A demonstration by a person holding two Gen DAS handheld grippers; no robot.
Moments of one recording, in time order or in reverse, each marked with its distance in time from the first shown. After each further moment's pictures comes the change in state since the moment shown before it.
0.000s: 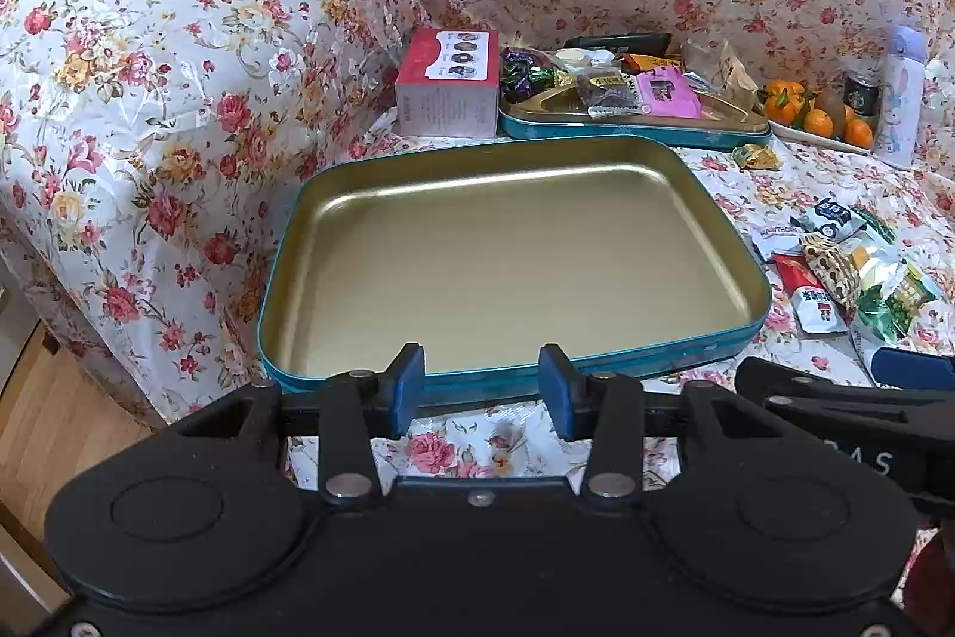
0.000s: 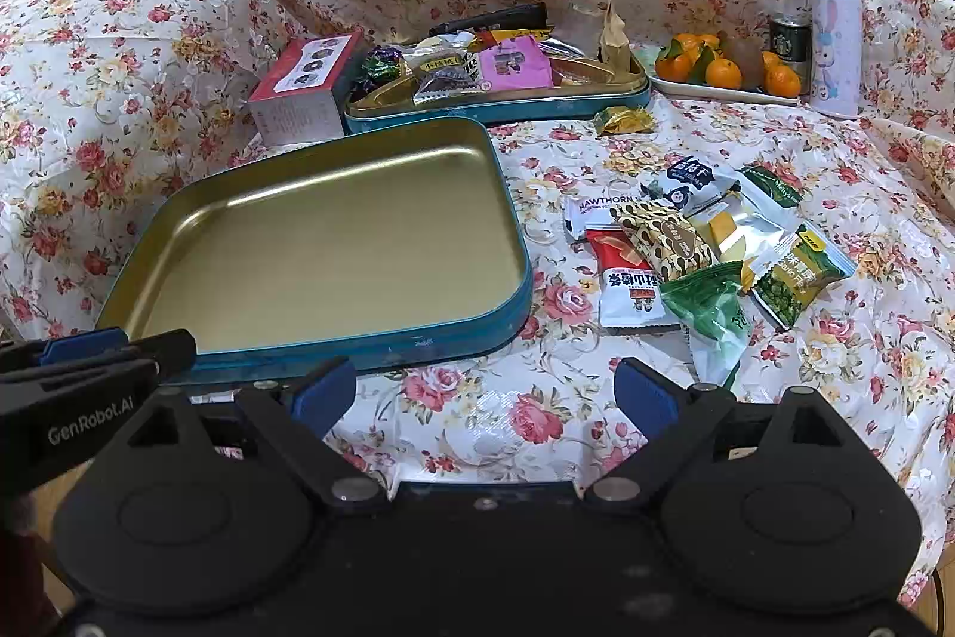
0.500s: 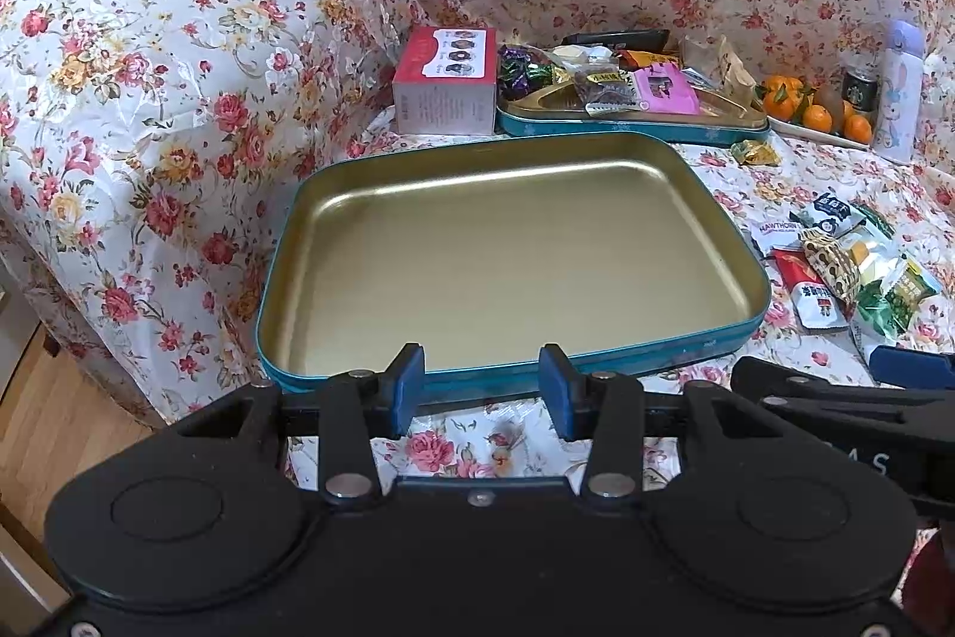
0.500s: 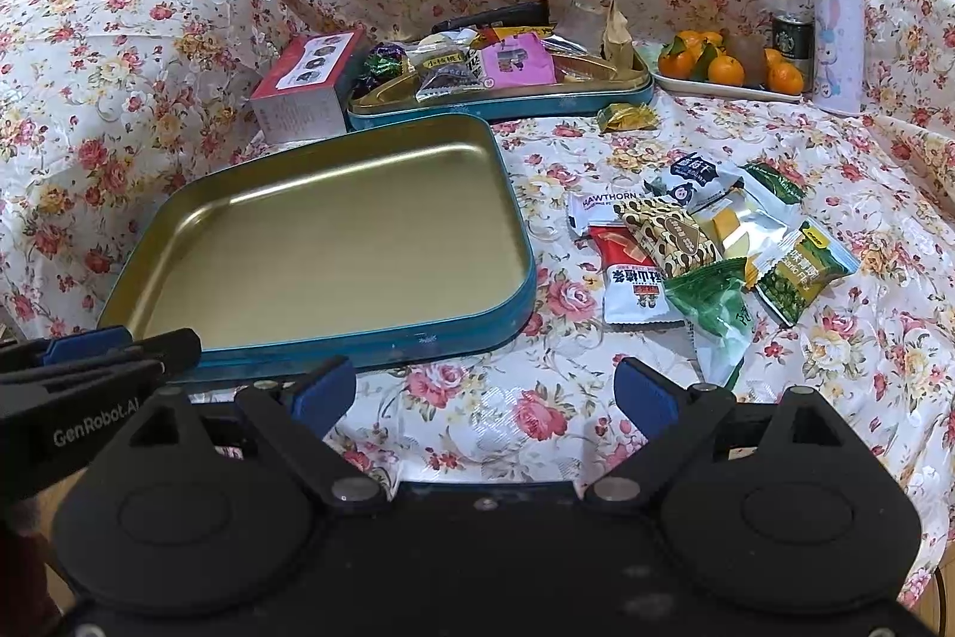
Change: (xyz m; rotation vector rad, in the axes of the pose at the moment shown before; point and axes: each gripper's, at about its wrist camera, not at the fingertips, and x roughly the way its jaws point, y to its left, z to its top) left arm 0.001 0.000 -0.001 0.009 0.002 -0.002; right arm 0.000 0.002 -0.001 0.000 0.002 0.001
